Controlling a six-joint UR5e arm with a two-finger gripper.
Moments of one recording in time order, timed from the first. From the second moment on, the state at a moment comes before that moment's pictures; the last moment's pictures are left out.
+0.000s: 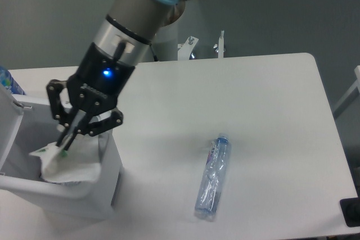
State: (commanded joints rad) arm 2.24 -1.81 -1.40 -0.91 0.82 0.18
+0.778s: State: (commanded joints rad) arm 2.37 -1.87 -1.35 -0.91 0.83 0.22
